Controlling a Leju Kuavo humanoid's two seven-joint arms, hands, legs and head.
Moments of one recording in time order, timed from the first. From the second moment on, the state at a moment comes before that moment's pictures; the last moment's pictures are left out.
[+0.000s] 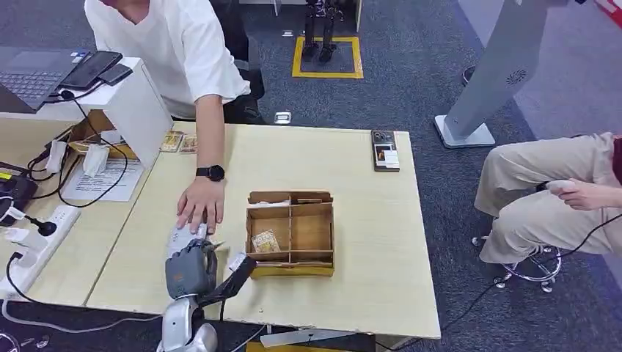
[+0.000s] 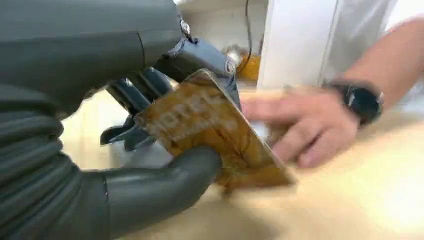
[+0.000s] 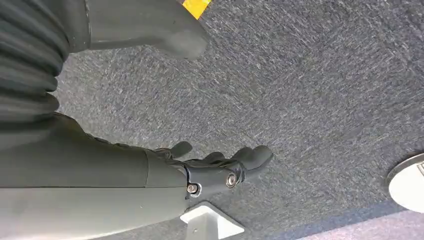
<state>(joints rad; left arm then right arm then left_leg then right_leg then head) -0.17 -0.29 0.13 -0.86 -1.49 0.70 0.01 -0.15 0.29 -1.56 -0.46 0.84 -0.69 -0.43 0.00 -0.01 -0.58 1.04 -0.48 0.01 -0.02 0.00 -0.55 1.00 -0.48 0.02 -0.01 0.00</state>
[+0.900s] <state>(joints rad) -0.12 -0.29 0.15 -0.97 -1.14 0.71 -0.27 -0.14 0.29 -1.56 -0.46 0.84 -0.69 -0.41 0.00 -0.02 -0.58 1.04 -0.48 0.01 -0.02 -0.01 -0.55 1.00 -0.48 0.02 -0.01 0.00</state>
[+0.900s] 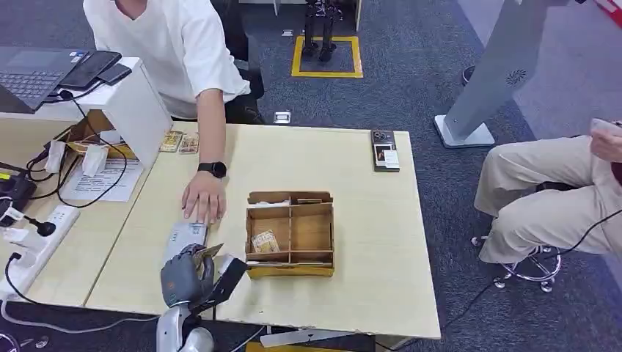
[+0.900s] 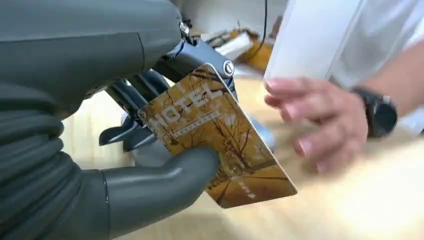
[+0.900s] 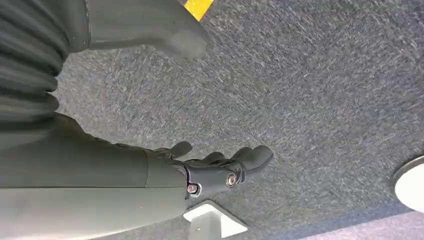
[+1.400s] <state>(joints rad) -0.12 -0.30 0.04 -1.23 -0.45 0.68 -0.54 -0.14 0.29 -1.56 -0.48 0.86 -0.69 -0.43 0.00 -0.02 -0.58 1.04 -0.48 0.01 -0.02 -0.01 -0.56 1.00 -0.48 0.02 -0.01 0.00</state>
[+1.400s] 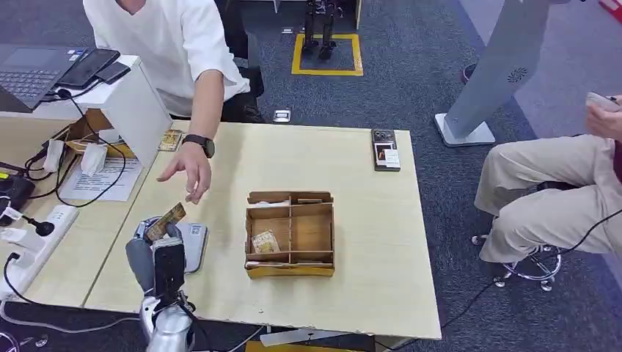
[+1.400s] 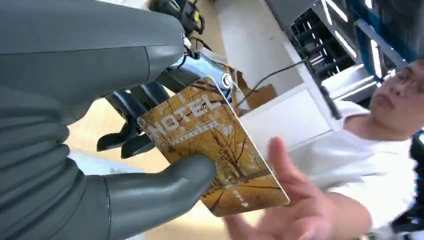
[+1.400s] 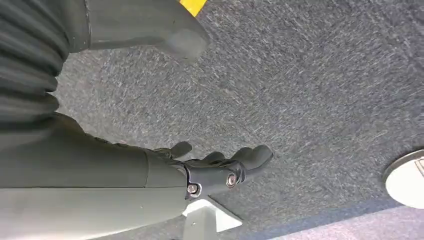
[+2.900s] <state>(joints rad) -0.28 -0.29 -0.09 -1.19 -0.33 0.70 -0.48 -0.14 0.29 -1.56 -0.46 0.88 -0.69 -0.44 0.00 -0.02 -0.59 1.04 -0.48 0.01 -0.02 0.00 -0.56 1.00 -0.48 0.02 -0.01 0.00</state>
